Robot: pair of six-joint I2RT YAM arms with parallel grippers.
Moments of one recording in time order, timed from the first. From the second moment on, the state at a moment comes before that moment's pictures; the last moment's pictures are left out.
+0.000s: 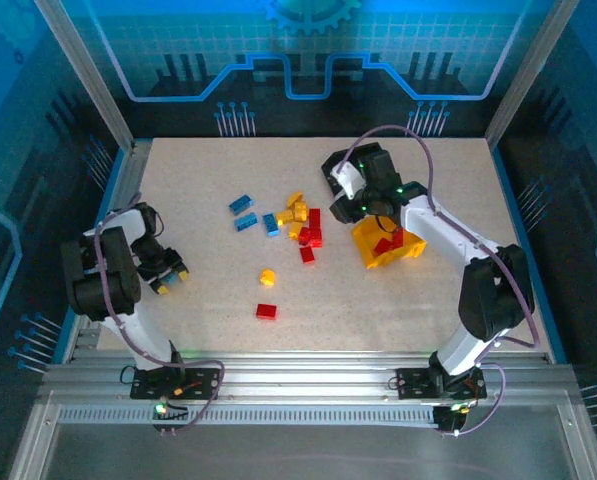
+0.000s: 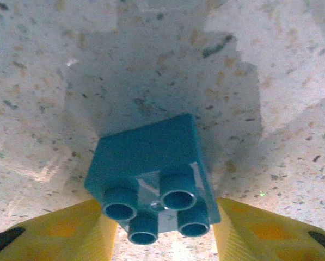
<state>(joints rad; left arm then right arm) 0.32 1.78 1.05 -1.00 0.12 -0.45 0.41 1.66 1.32 -0.50 -0.19 -0.28</state>
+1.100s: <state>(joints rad) 0.37 1.83 1.11 -0.95 0.14 -0.56 0.46 1.66 1.32 -0.49 -0.20 -0.29</state>
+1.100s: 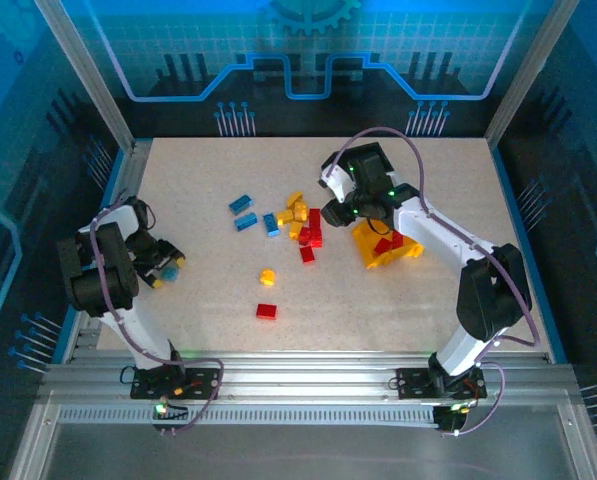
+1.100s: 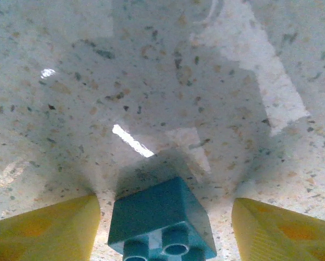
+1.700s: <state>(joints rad) 0.38 1.80 1.09 -0.95 0.13 -0.56 0.46 1.62 1.27 -0.49 -0.22 -0.25</state>
